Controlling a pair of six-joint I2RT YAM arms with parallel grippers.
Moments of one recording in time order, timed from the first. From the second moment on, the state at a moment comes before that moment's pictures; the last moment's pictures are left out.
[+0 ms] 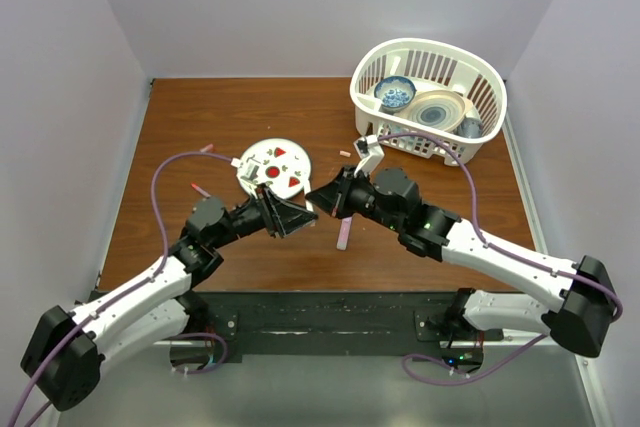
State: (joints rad) left arm -0.64 0.85 0.38 0.52 0.46 -0.91; right arm 0.94 1.14 0.84 0.07 0.03 0.82
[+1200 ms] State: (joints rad) left arm -0.61 0.65 0.66 -0.28 0.15 -0.39; right arm 0.67 1.56 1.49 -0.46 0.06 0.16
